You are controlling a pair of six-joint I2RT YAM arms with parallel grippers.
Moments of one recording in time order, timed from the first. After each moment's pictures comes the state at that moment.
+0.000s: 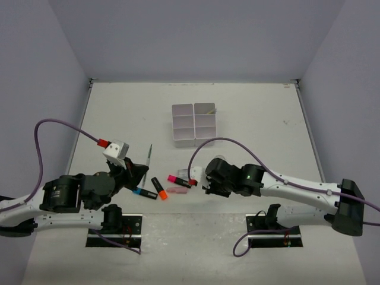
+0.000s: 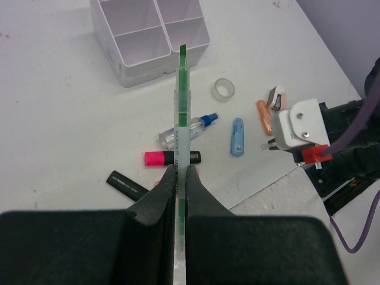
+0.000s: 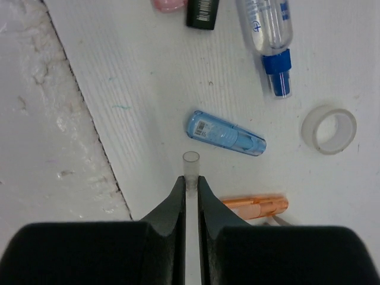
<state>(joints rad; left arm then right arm) -1.44 0.53 0.96 -0.91 -0.79 -0.69 1.16 1.19 0.87 -0.74 0.07 -0.21</state>
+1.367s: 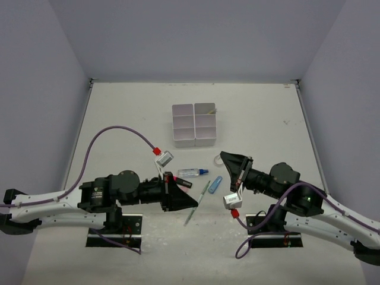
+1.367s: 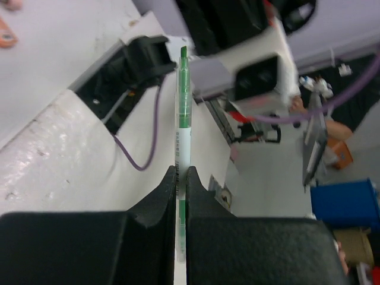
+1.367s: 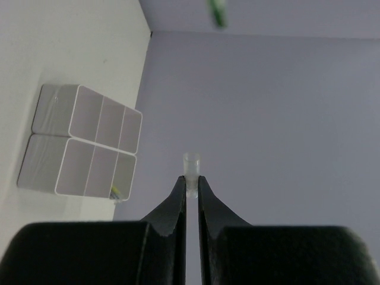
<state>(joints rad) -1.41 0.71 0.78 -0.25 -0.02 -1.05 1.11 0.52 0.69 -0.32 0.01 -1.53</state>
